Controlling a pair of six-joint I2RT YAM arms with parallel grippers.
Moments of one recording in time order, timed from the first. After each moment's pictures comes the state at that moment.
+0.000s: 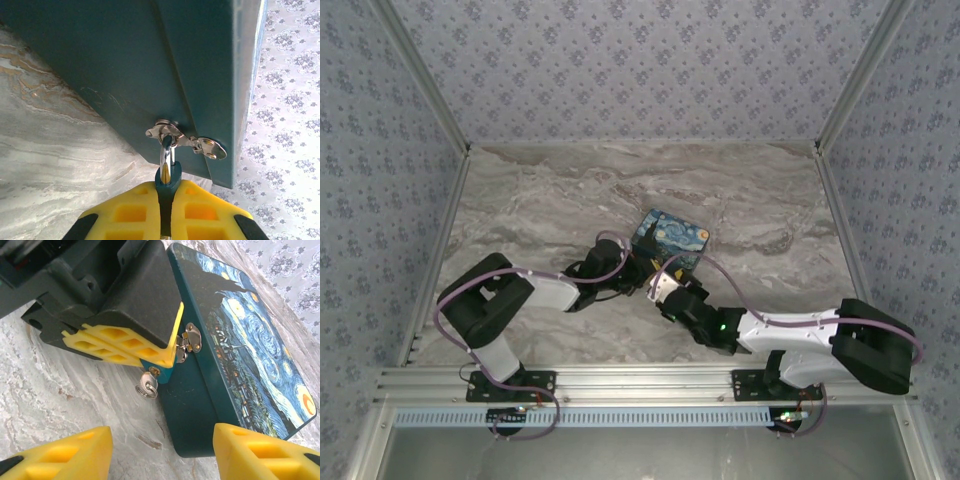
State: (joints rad) left arm -0.81 1.69 0.61 0.59 0.29 -1.43; right arm 1.14 1.24 0.43 0.15 0.65 -0.18
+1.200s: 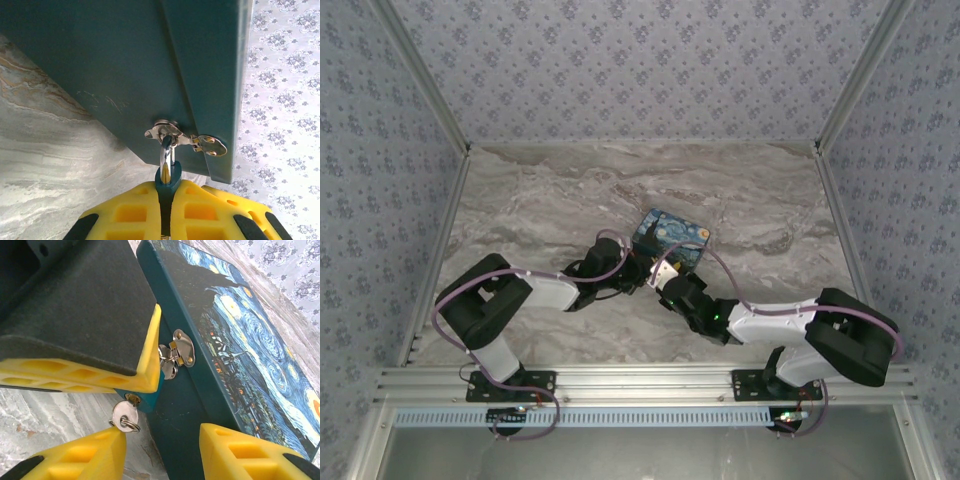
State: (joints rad) left arm -0.81 1.68 0.62 0.59 0.30 -1.45; right arm 1.04 1.36 0.45 0.29 0.60 -0.18
